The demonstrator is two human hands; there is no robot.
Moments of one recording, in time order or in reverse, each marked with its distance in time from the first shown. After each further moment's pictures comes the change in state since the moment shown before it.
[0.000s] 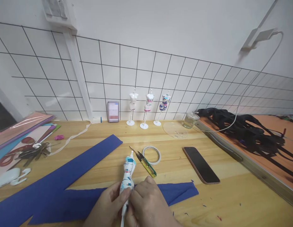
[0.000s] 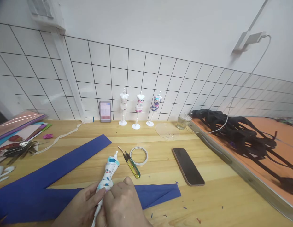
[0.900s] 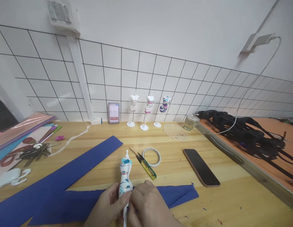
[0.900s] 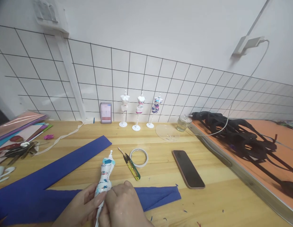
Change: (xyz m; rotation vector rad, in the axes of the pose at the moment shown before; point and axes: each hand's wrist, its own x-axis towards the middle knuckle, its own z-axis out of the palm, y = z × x) left_hand 0.003 -0.010 -0.003 -0.125 0.149 0.023; right_hand 0.000 0.005 -0.002 0.094 -0.203 0.026
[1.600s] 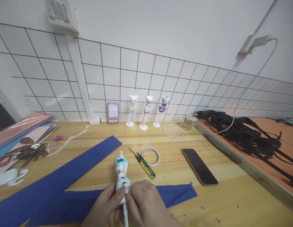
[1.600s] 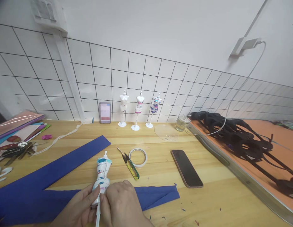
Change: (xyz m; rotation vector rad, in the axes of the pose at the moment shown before) left_hand -0.008 0.012 0.006 -0.197 -0.106 -0.157; right_hand 0.002 0.002 -0.001 0.074 -0.008 0.076
